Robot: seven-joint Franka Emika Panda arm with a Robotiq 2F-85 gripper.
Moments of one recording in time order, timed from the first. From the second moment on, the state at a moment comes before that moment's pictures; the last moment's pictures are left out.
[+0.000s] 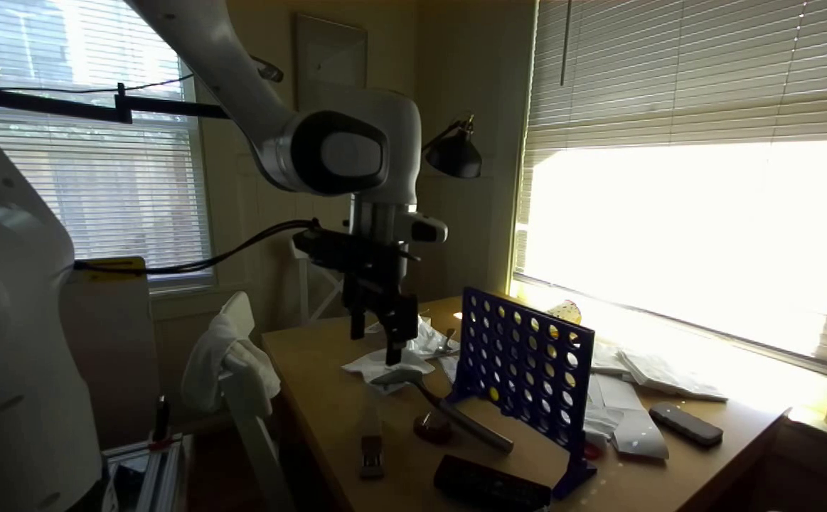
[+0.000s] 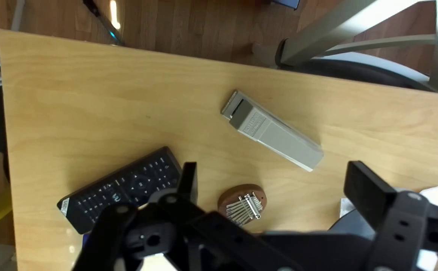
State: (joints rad) arm 0.17 -0.35 0.10 -2.75 0.08 2.37 -0.05
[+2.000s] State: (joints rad) arm 0.18 0.02 0.14 -2.74 0.20 2.56 -0.04
